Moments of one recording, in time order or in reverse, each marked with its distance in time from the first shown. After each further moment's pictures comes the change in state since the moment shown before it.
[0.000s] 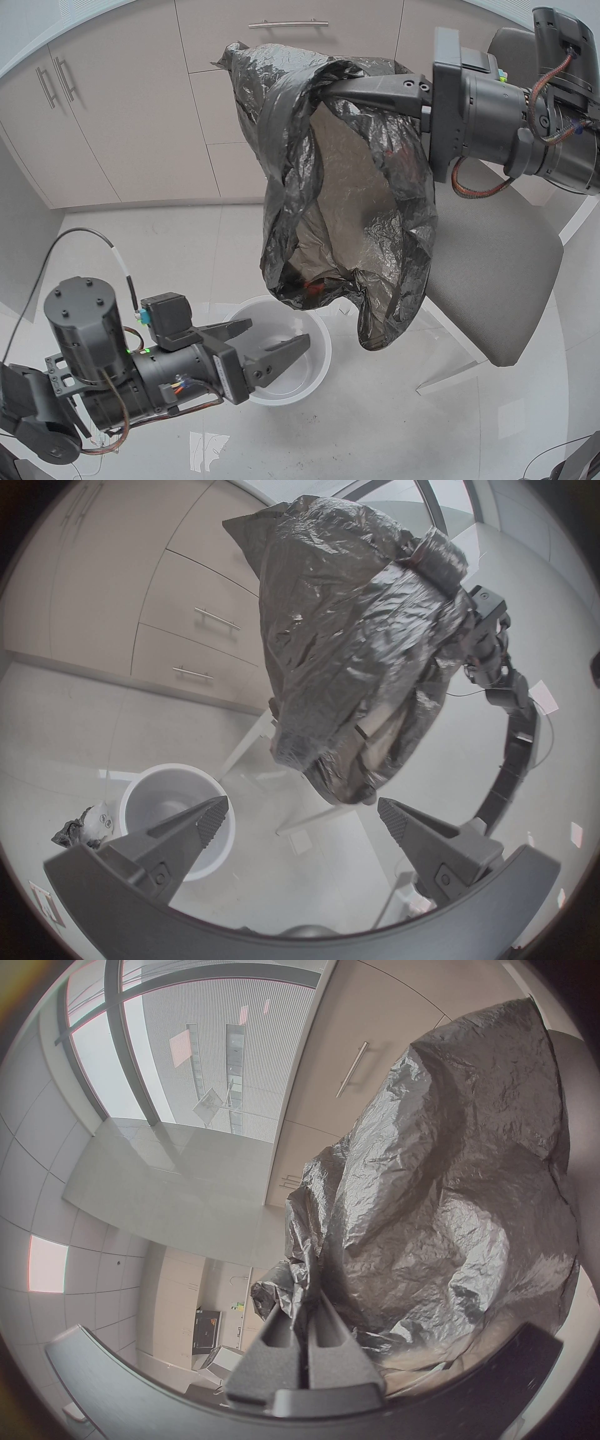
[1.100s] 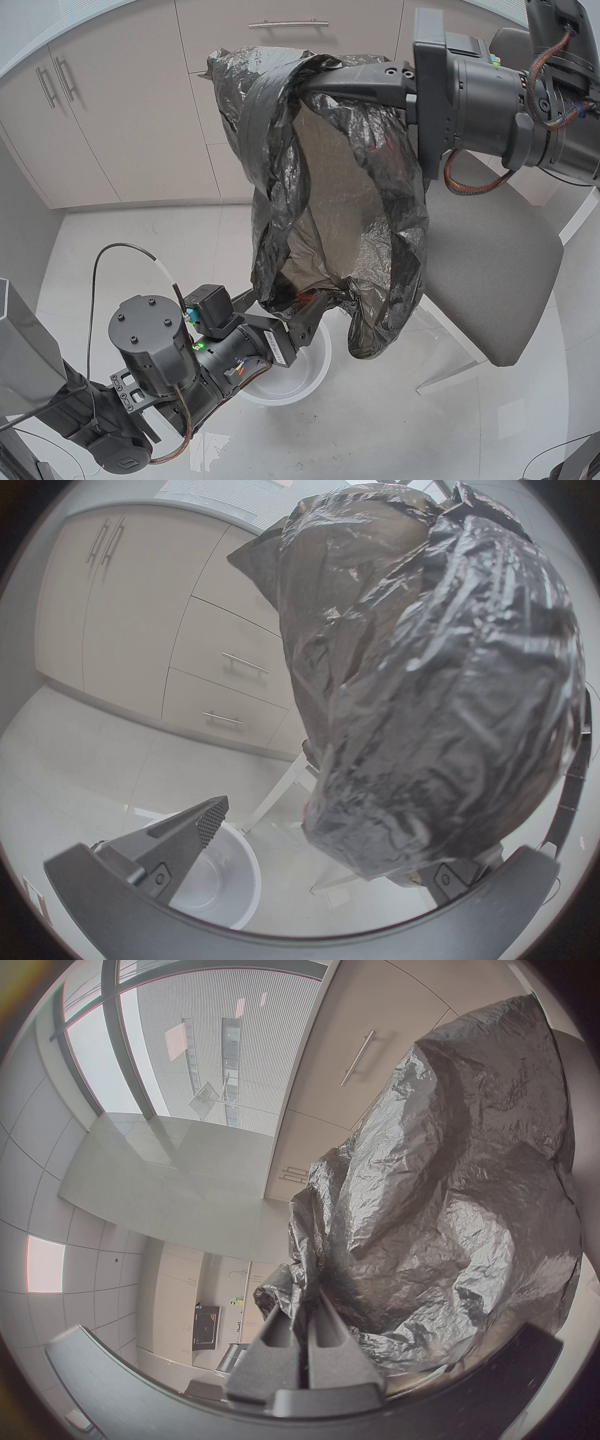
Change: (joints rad) left arm -0.065 0.311 -0.044 -0.443 0.342 0.073; right arm 0.074 0.020 -0.095 0.108 -0.058 -0.006
